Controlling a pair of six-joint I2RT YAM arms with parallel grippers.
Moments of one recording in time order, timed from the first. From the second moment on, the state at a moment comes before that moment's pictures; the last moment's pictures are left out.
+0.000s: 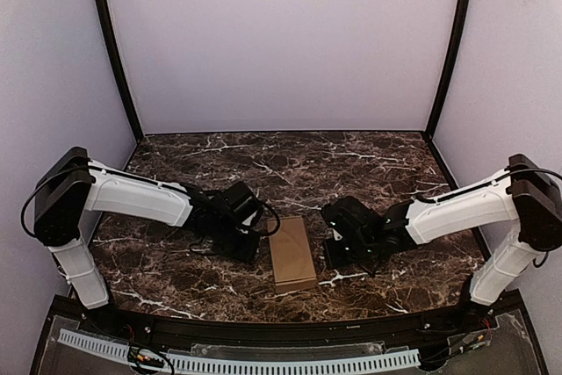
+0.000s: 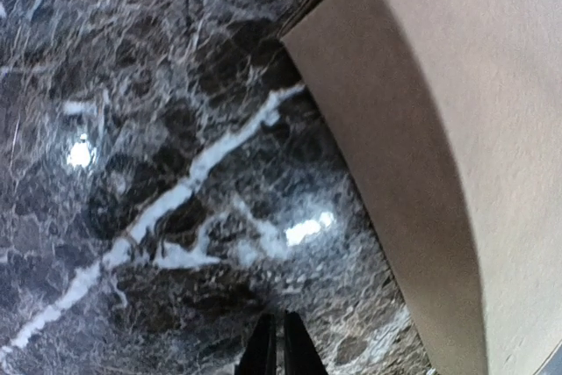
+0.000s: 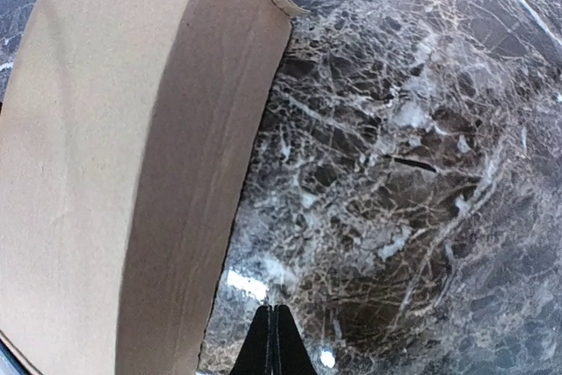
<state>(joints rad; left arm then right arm) -0.94 1.77 1.03 -0.46 0.05 -0.62 1.06 1.59 0.80 -0.23 0.14 0.66</state>
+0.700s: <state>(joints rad) -1.11 1.73 0.97 -0.41 0.12 -0.78 1.23 1.62 0.80 -0.33 0.13 0.84</state>
